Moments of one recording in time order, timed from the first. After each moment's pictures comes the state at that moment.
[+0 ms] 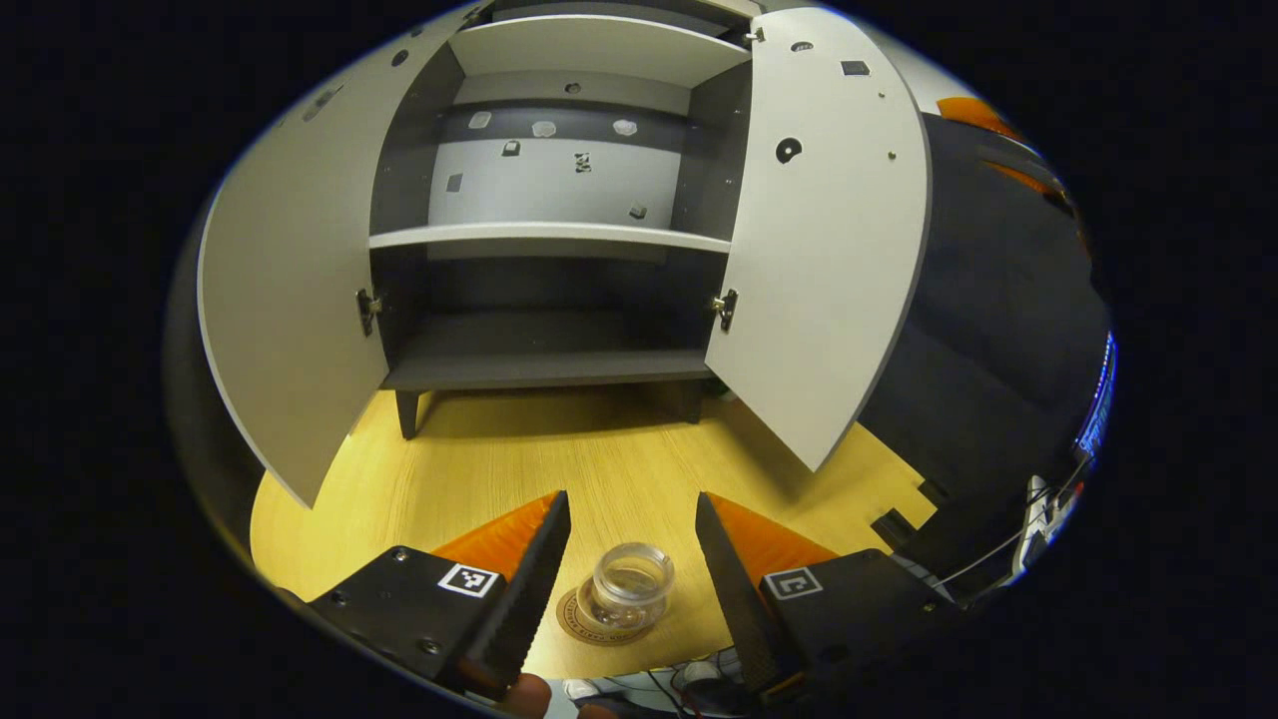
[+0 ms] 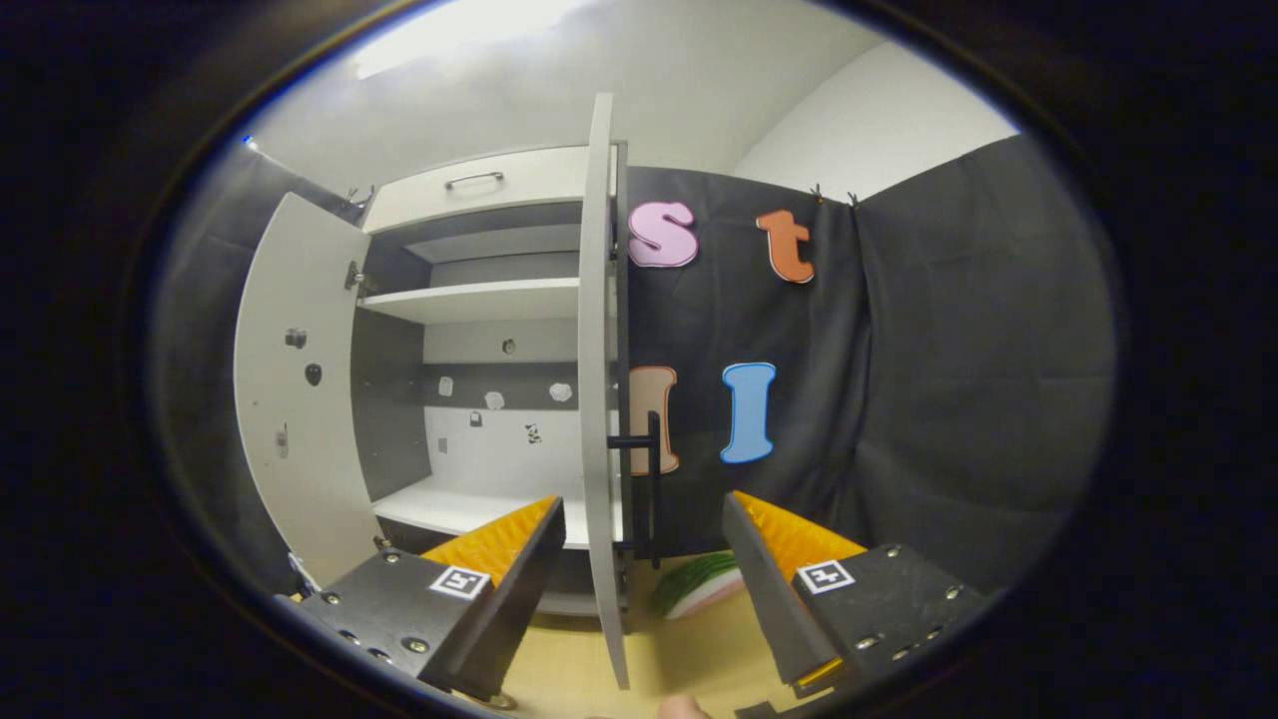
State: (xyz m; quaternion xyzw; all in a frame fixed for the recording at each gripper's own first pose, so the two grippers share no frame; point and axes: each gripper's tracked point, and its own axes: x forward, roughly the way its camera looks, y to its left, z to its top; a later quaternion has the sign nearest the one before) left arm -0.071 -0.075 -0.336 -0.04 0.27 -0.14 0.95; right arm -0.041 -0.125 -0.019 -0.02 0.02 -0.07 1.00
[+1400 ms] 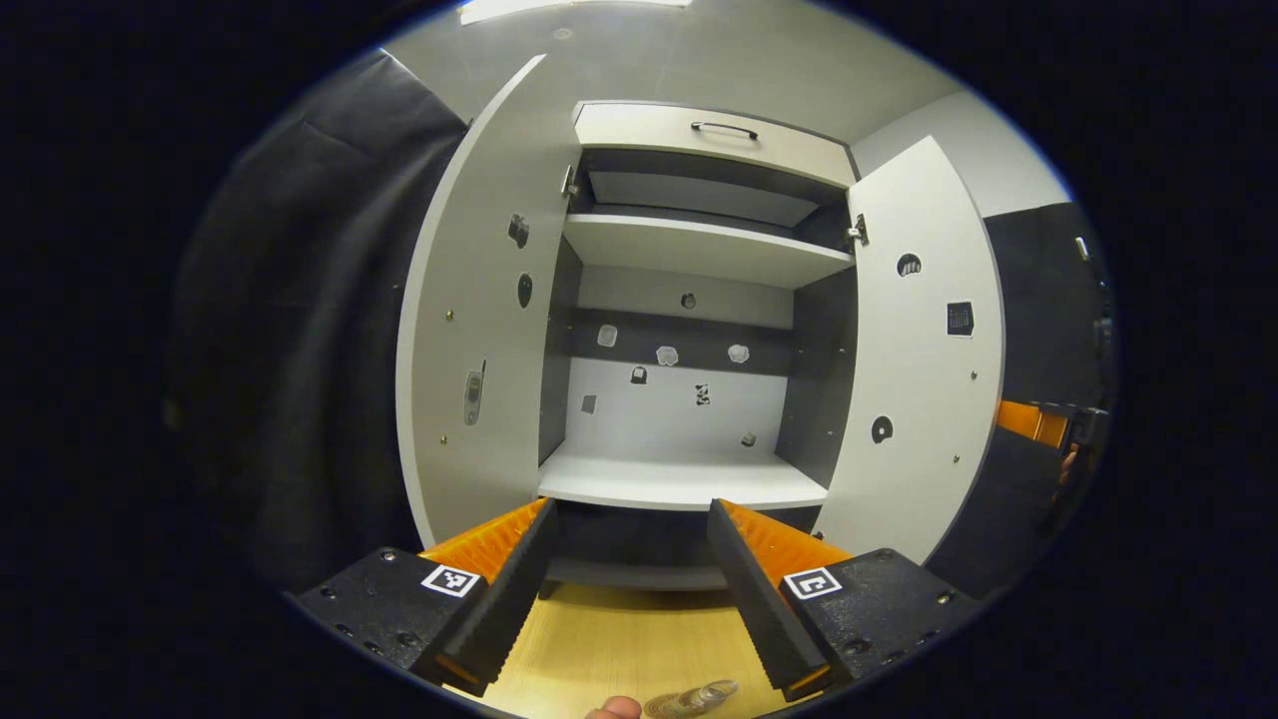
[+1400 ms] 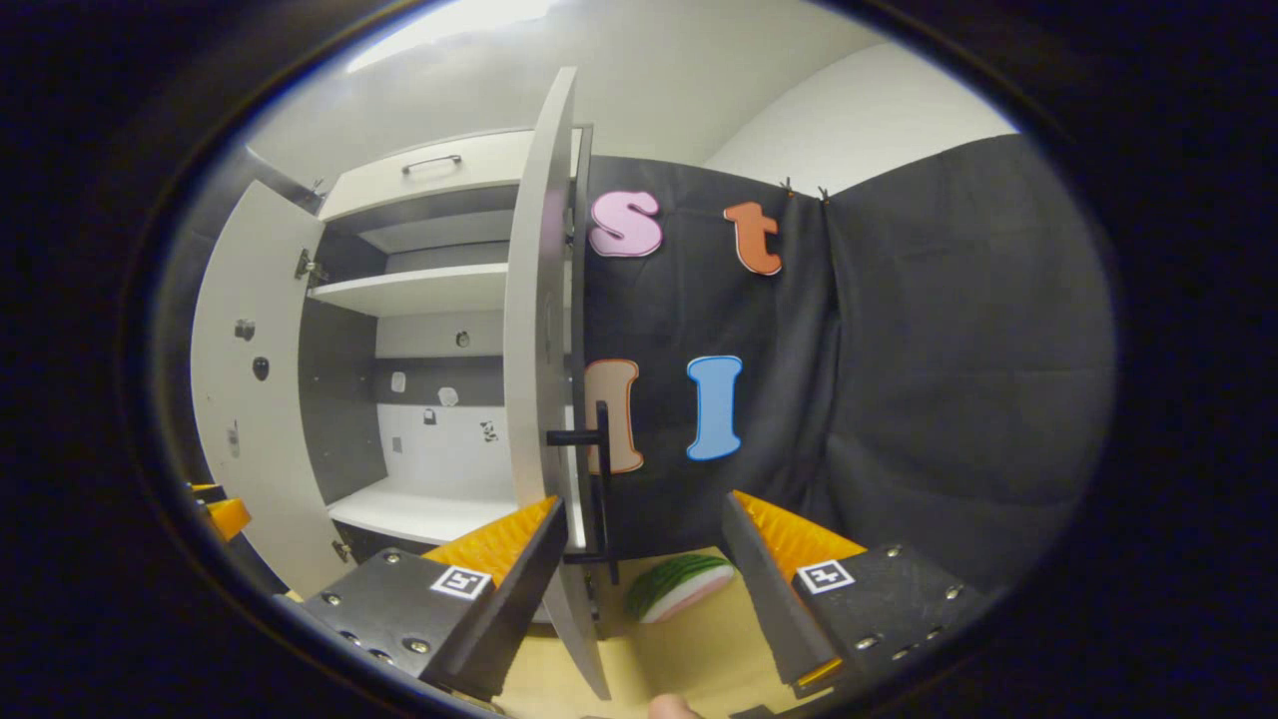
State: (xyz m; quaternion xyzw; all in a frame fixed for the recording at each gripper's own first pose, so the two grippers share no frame) left arm -0.038 0.046 -0.095 -0.04 0.05 0.02 1.00; right arm -0.013 -0.153 -0.033 -0.02 0.03 -0.12 0.99
